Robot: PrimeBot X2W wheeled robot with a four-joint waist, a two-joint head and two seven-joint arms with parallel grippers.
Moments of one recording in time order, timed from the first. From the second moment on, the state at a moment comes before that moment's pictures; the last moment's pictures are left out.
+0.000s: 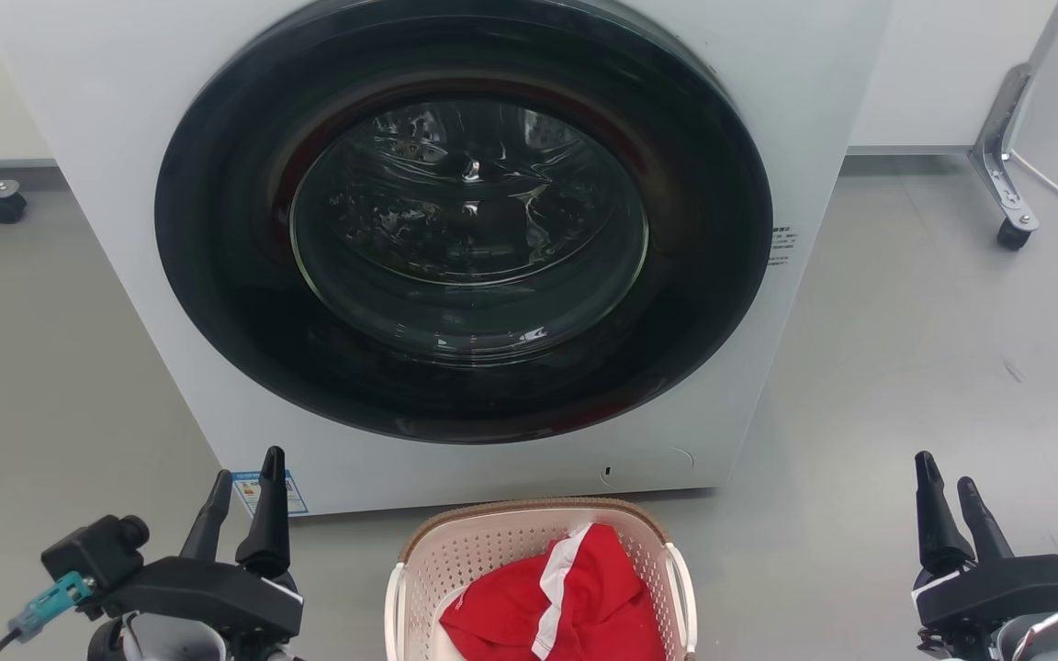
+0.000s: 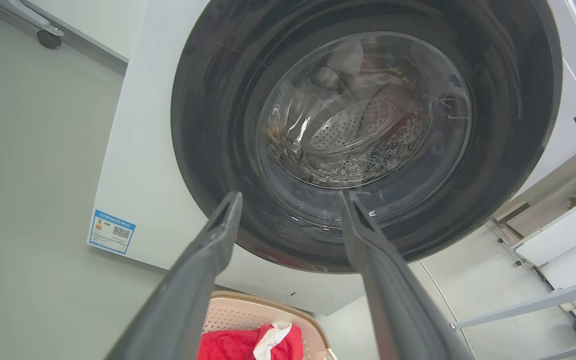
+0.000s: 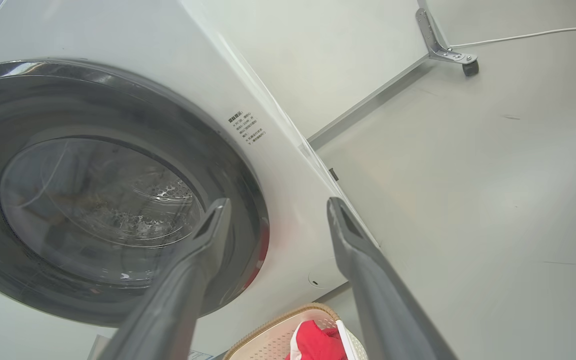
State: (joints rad) left arm -0.16 0.16 -0.17 0.30 -0.90 0.00 -0.10; right arm -0.14 -0.19 0.10 0.32 0.87 0.03 -0.10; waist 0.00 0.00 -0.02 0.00
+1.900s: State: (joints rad) left arm -0.20 0.20 -0.30 0.44 -0.43 0.11 -0.24; right arm -0.18 -0.26 0.23 0.42 0.36 -0.01 -0.25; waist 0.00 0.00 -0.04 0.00
